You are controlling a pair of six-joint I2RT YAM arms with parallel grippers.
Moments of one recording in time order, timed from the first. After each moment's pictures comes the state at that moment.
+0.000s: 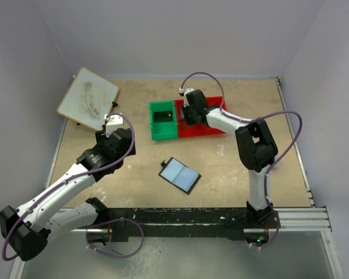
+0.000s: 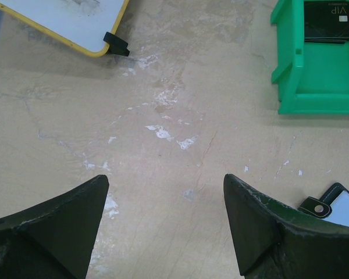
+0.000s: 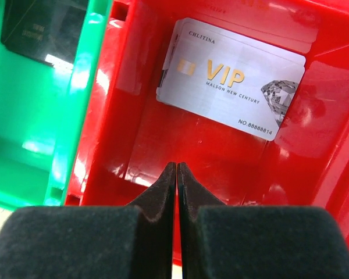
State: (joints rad) left arm -0.67 0.94 0.84 -0.68 -0.72 -0.51; right arm 0.52 2.03 1.46 -0.25 0.03 0.09
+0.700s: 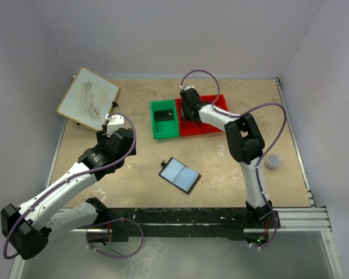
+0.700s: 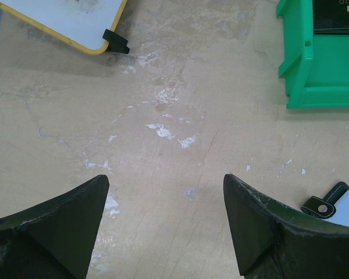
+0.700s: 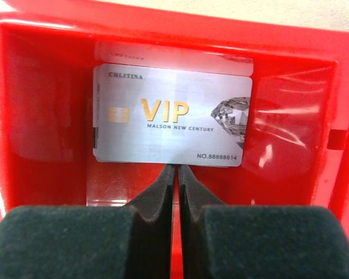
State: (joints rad) left arm -0.67 0.96 0.84 -0.68 -0.72 -0.51; right arm 0.52 2.23 1.67 -0.31 0.28 0.16
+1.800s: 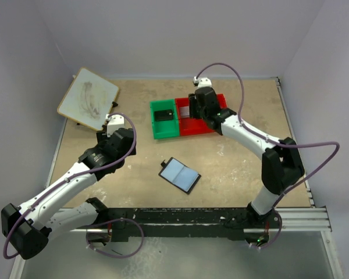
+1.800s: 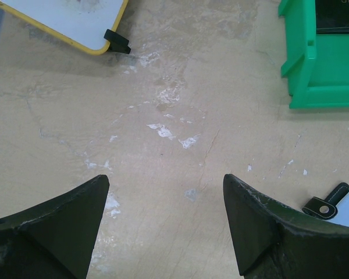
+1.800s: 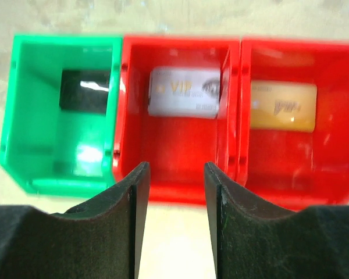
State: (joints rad) left arm -0.67 0.97 0.84 -0.68 -0.72 -0.51; right arm 0.54 1.73 1.37 -0.21 0.25 0.21
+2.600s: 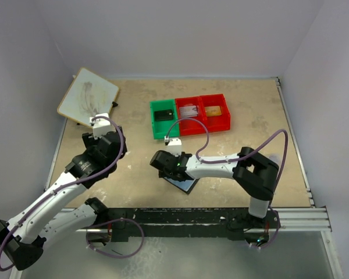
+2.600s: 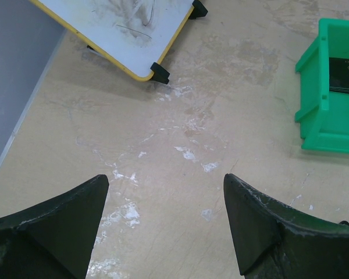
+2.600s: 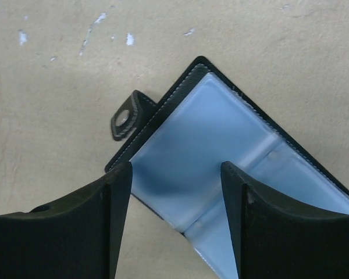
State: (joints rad) left arm -0.67 0.82 0.84 -0.72 -0.87 -0.54; right arm 1.15 1.81 1.10 -0.40 0.52 0.94
